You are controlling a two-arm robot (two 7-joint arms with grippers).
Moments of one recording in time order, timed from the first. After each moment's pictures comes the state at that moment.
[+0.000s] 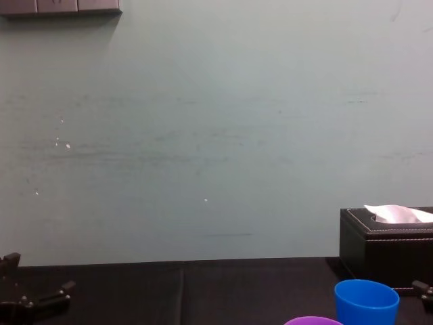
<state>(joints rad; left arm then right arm) -0.20 0.60 0.45 -1.41 -0.25 -0.12 0.03 0.20 0.60 -0.45 -1.41 0.25 -0.12 -0.03</state>
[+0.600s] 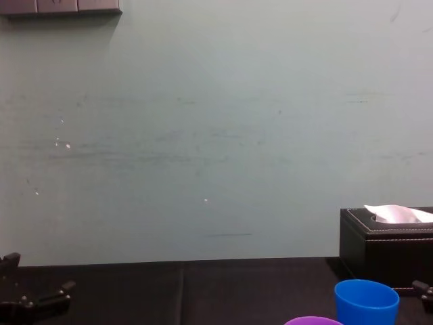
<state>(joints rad) -0.20 0.60 0.45 -1.41 -0.25 -0.12 0.03 0.20 0.60 -0.45 -1.41 0.25 -0.12 -0.03</state>
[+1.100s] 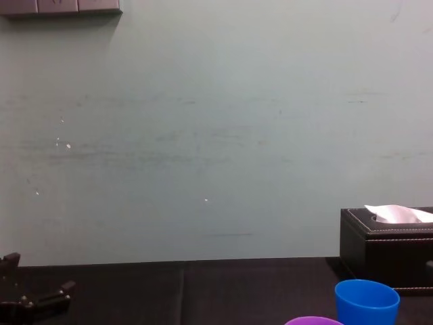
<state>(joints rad) -0.20 0.60 0.45 -1.41 -0.25 -0.12 0.03 0.13 0.62 -0.37 -1.49 0.30 -0.15 0.01</state>
